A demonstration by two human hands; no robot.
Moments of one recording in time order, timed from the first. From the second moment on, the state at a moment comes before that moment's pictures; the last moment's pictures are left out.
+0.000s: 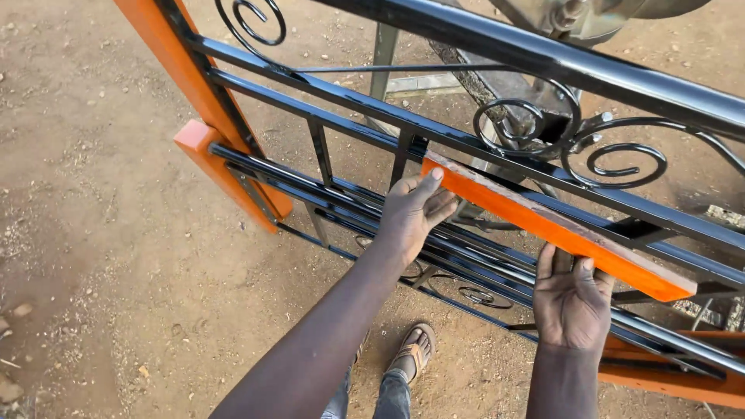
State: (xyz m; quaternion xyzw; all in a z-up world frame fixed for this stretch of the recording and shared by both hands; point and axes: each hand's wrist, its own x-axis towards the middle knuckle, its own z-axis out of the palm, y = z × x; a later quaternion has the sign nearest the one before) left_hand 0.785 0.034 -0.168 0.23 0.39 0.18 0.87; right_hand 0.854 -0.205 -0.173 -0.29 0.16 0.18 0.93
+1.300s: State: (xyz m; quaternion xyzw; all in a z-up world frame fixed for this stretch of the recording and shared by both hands) left_hand 0.819 0.030 -0.161 0.45 0.45 0.12 0.76; right_hand 0.917 -0.223 -0.175 -0.65 0.15 0.05 0.74
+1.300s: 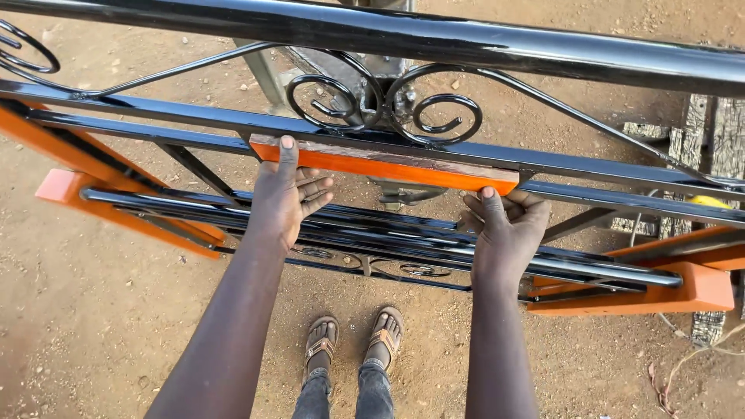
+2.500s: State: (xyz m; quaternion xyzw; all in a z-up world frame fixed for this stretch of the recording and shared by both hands) left_hand 0.805 0.060 -0.237 0.48 0.43 0.12 0.75; right_hand 0.971 -0.292 -0.236 -0.93 -0.17 -0.09 0.30
